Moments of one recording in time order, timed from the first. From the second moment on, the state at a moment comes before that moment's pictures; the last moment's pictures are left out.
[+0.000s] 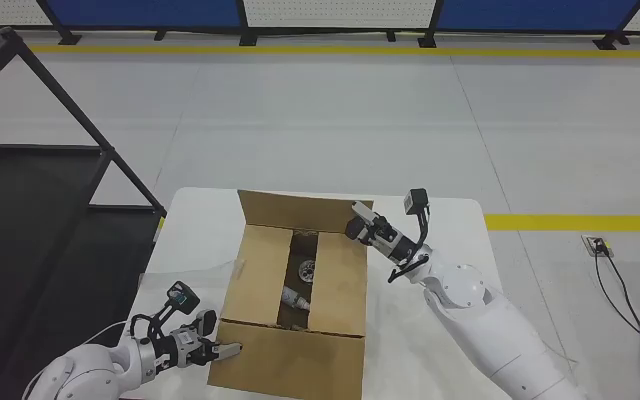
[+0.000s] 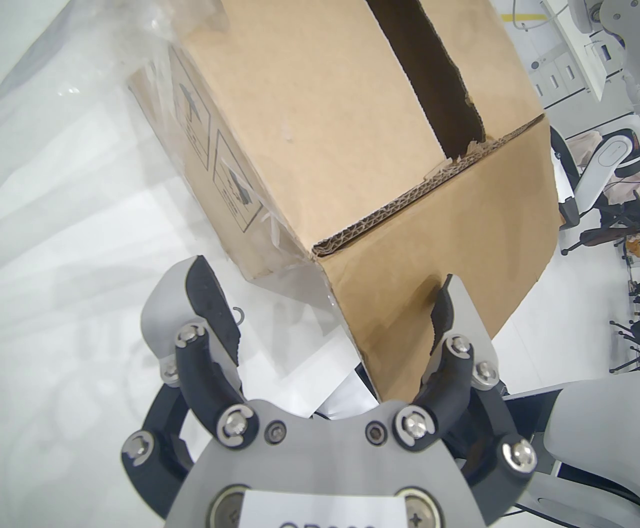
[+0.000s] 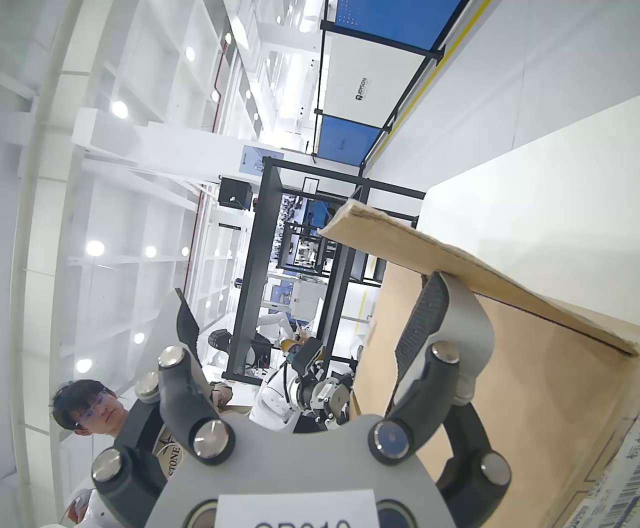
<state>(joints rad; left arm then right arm) 1.40 -0.95 -1.62 -1.69 0.47 -0.66 -0.89 -0.63 -1.18 0.85 -1.18 0.50 -0.39 0.42</state>
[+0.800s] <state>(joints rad) 1.43 -0.95 -1.56 -1.72 0.60 -0.57 -0.76 -0.42 -1.32 0.73 -0.86 0.50 -0.21 0.29</state>
